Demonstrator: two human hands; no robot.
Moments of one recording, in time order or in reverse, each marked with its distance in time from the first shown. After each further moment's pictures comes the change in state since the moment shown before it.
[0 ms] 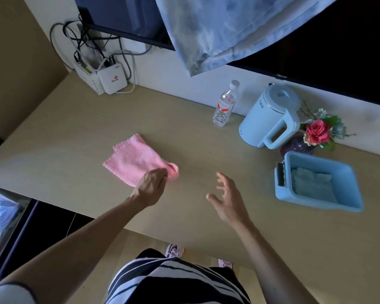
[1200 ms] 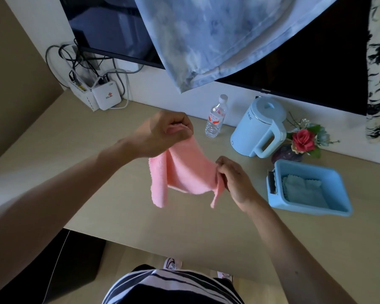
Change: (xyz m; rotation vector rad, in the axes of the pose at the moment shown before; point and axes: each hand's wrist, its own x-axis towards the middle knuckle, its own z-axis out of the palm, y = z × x) left_hand 0.087 0.151 -0.162 -0.250 -0.100 0.215; right_hand 0.035 -0.073 -0.069 0.464 -0.107 -0.057
